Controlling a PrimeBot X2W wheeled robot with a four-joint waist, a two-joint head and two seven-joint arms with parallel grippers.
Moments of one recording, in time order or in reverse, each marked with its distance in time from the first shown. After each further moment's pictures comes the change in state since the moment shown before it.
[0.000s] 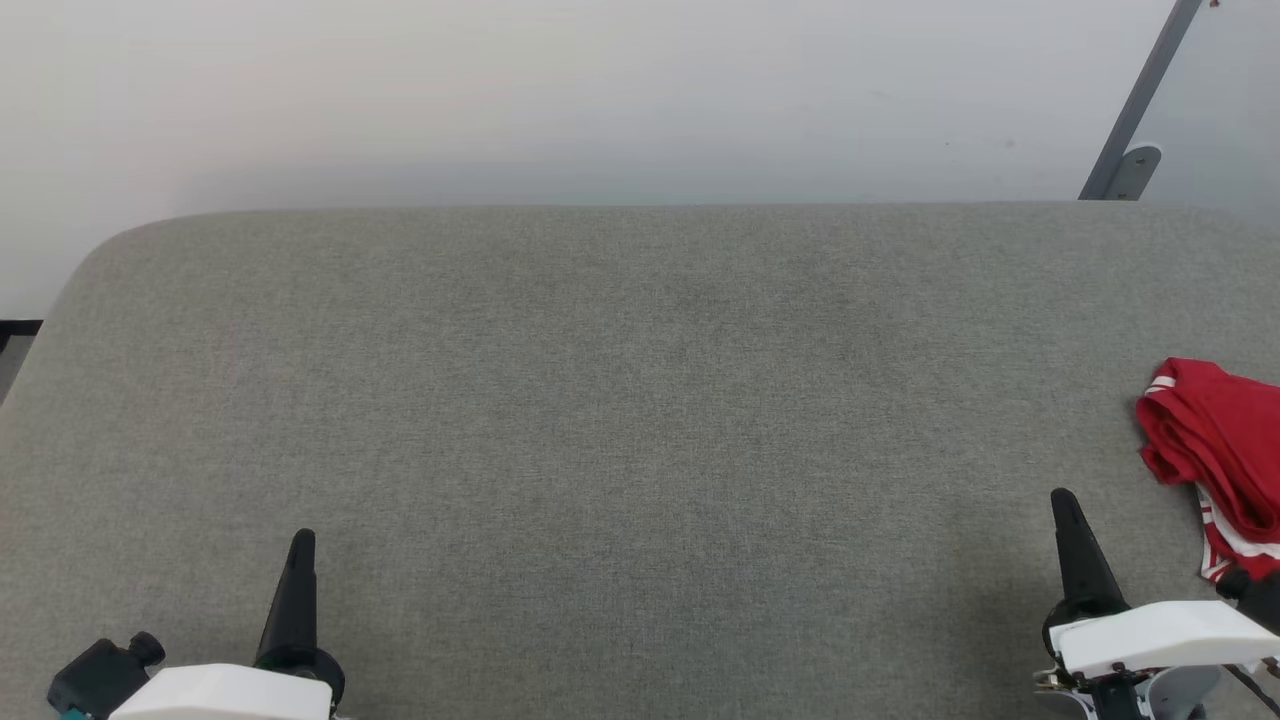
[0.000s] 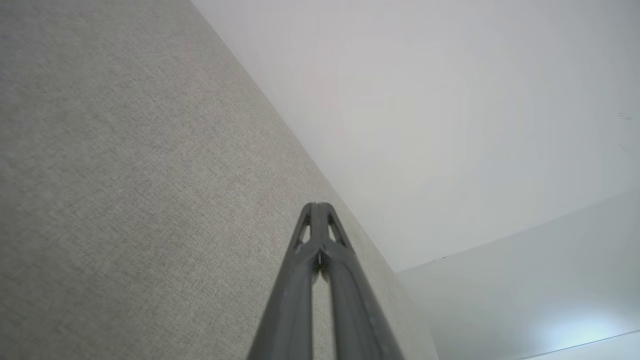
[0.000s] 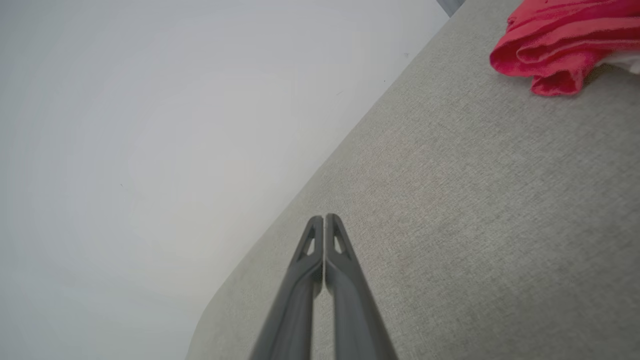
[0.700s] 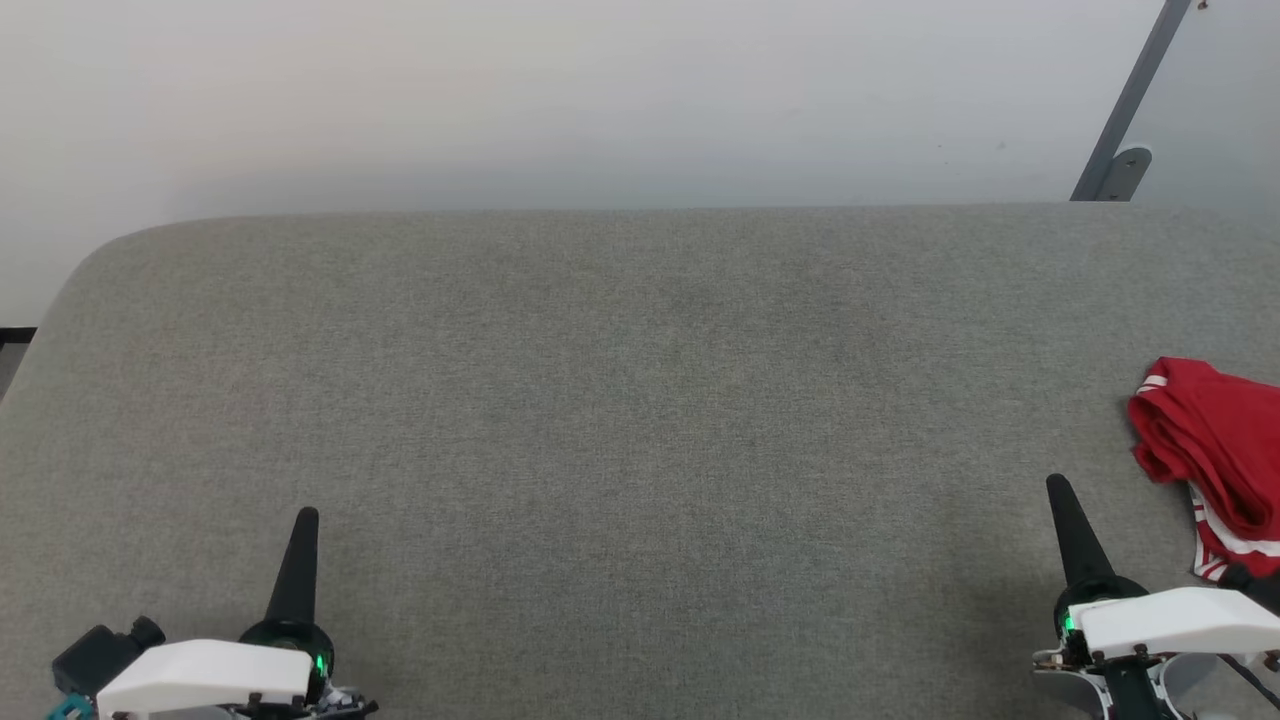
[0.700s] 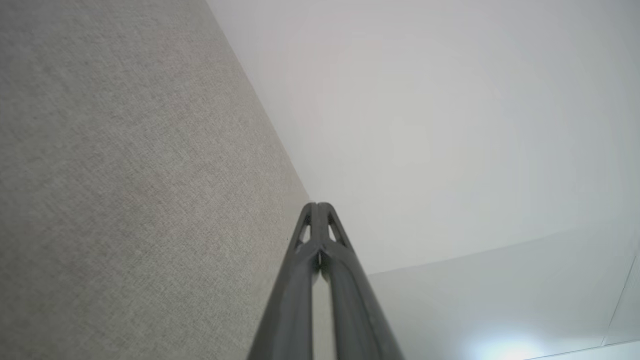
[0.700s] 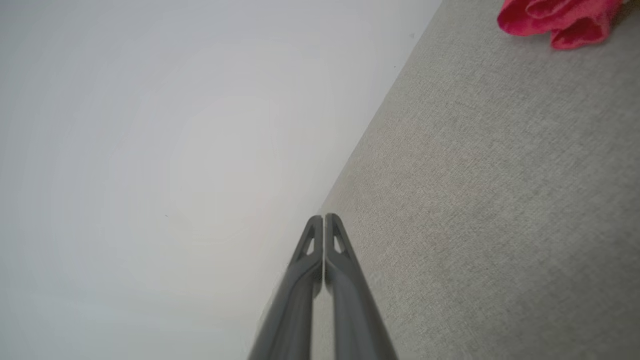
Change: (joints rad) left arm -0.047 -0.013 0.018 0.027 -0.189 0.000 0.058; right arm -0.022 0.002 -0.003 -0.001 0.219 0.000 0.053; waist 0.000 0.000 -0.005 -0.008
